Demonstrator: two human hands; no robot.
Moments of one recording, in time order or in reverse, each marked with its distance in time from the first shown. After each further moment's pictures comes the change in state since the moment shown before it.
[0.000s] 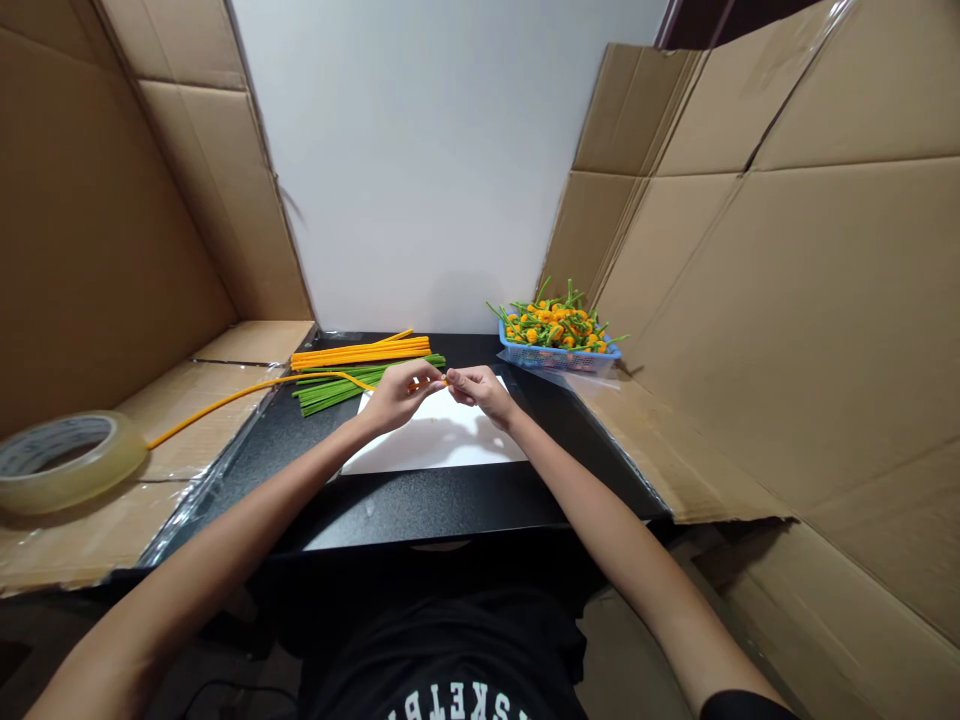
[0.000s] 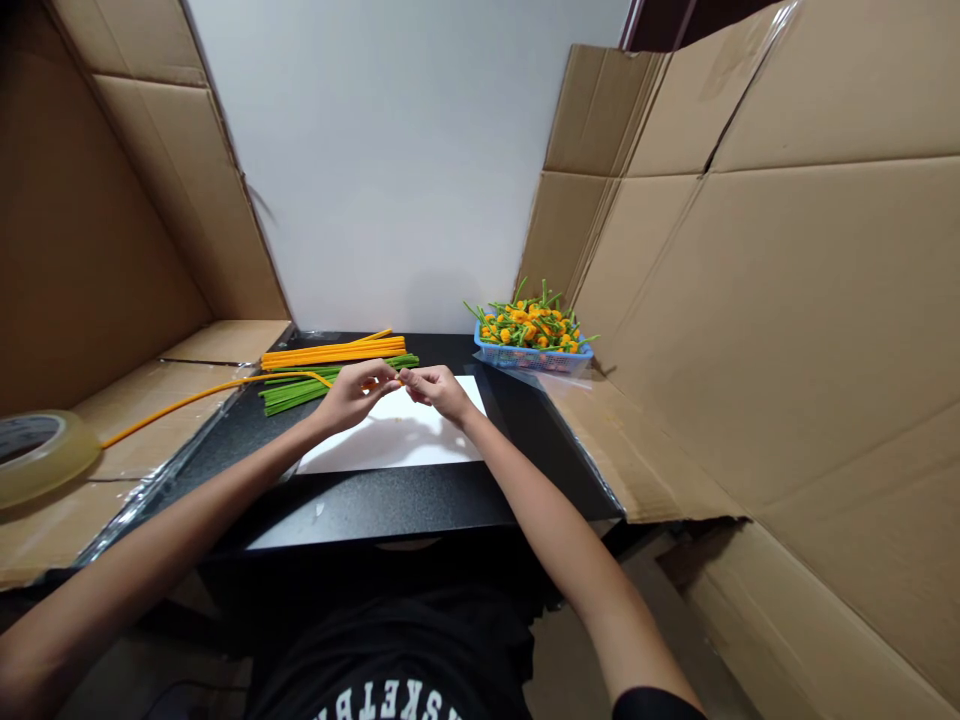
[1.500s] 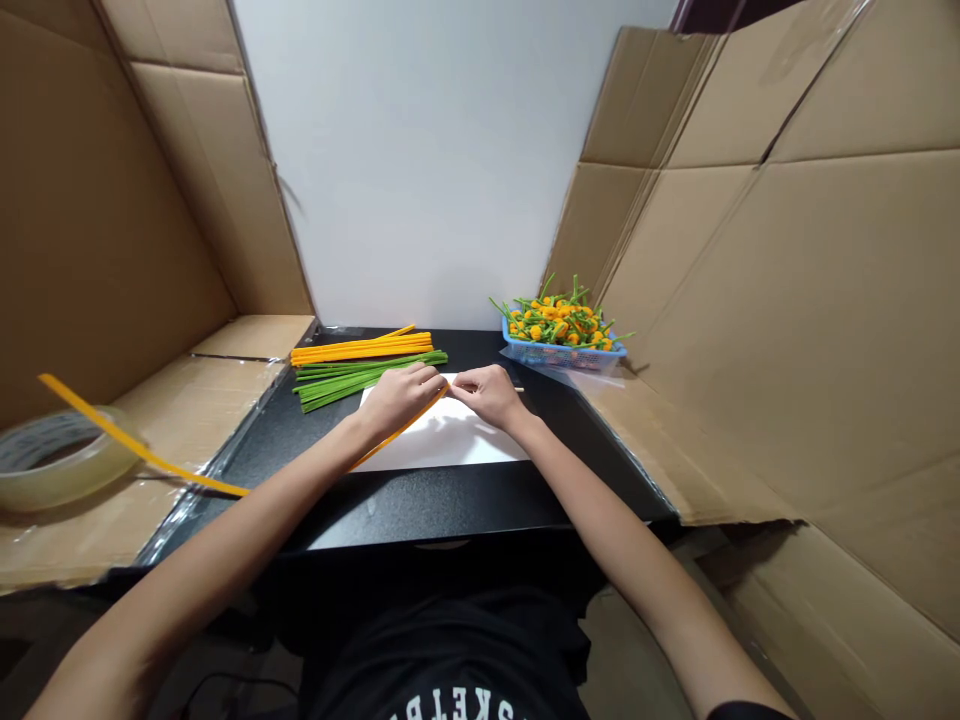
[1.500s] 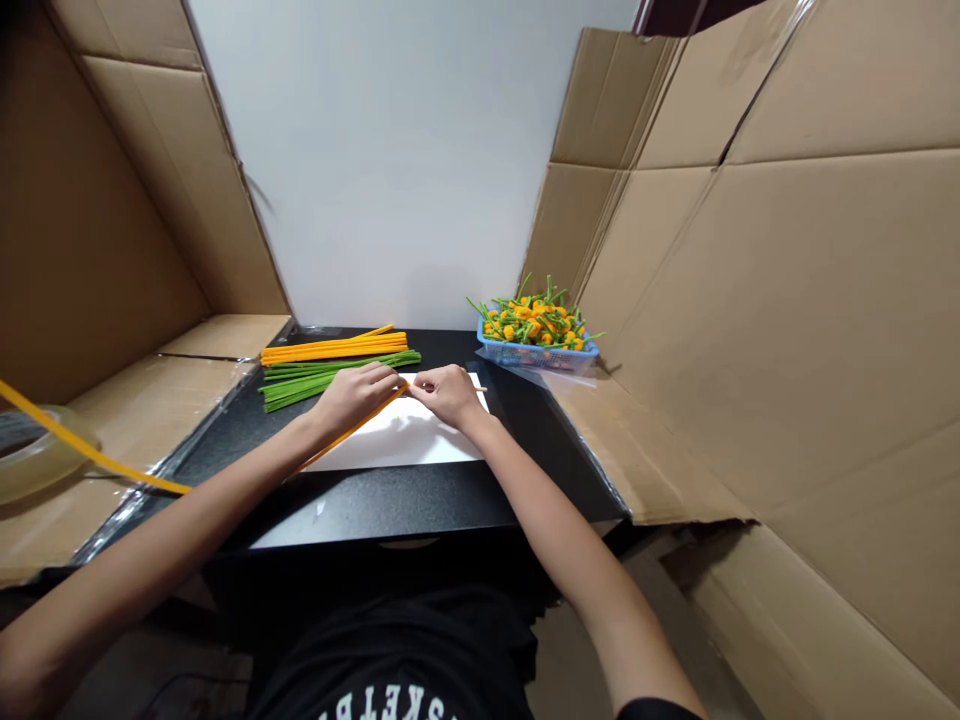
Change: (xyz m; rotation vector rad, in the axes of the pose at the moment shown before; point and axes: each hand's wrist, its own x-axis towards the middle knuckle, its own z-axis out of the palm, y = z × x) left_hand -0.003 0.000 -0.001 0.737 -0.190 0.272; right_hand -0.004 0.016 -0.011 -0.768 0.134 -0.096
